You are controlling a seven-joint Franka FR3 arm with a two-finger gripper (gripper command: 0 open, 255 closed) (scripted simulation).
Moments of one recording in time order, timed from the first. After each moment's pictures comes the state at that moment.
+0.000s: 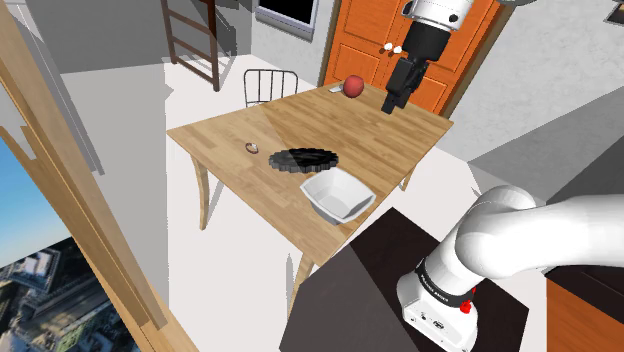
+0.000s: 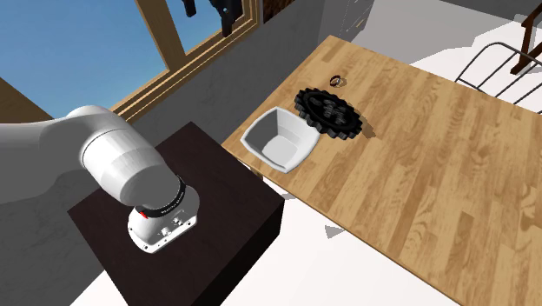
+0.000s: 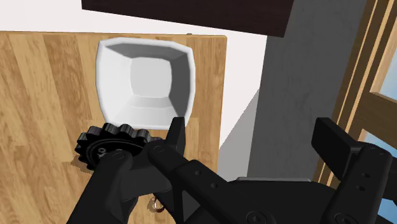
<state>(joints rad) 0.01 -0.80 -0.03 -2.31 0.11 1.50 -0.16</state>
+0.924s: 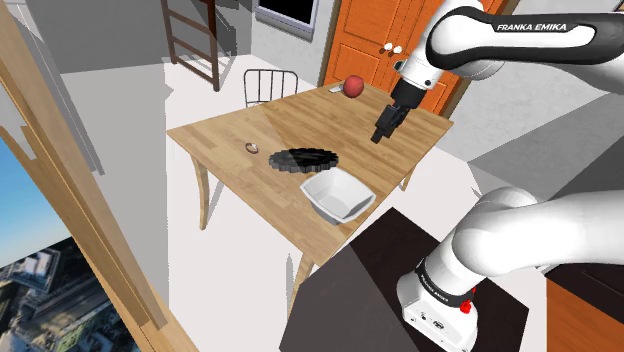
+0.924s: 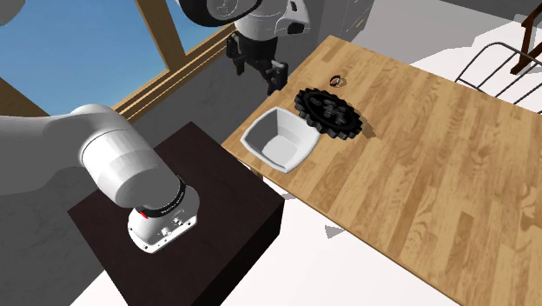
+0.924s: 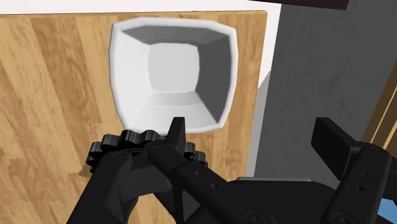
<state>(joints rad) -0.06 -0.74 -0.23 -2.60 0.06 1.90 -0.37</state>
